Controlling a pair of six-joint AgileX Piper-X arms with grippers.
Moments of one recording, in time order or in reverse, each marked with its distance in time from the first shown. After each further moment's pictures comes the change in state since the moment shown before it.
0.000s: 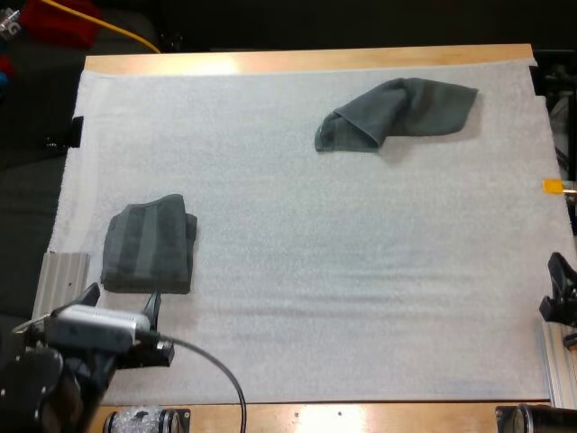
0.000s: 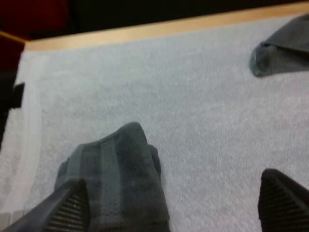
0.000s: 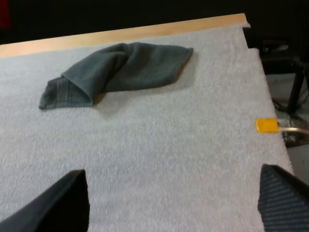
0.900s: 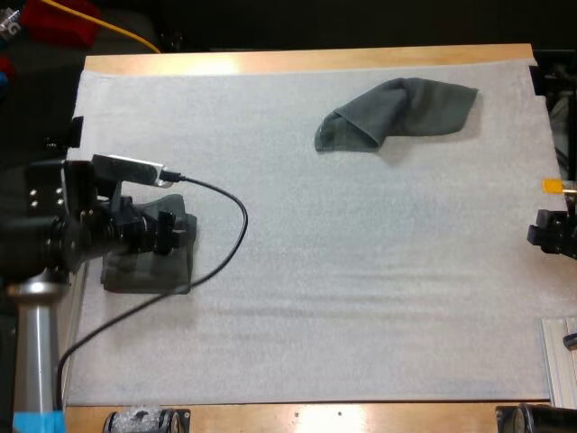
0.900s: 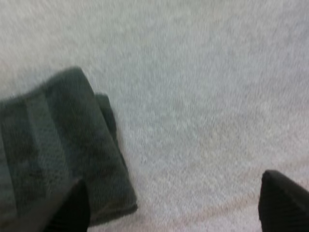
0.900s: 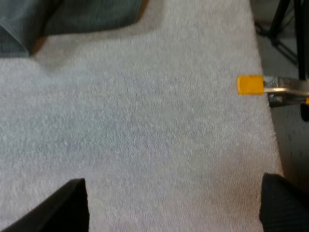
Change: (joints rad) left arm 0.000 0.794 -0.336 0.130 0.133 0.103; right arm 0.000 0.427 -0.065 -0.048 0.074 -0.056
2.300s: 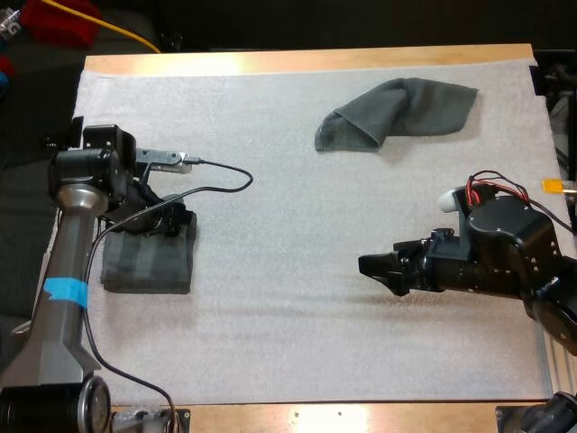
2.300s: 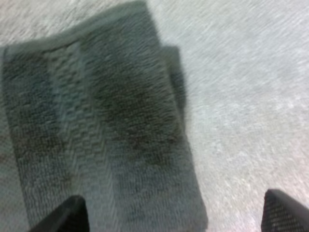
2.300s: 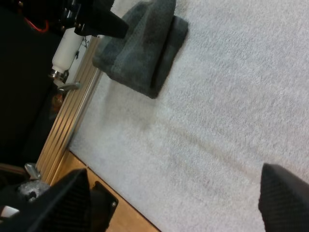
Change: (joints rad) left arm 0.000 0.430 0.000 -0.048 -0.187 -0.023; right arm 0.768 0.132 -0.002 -0.245 -0.319 0.532
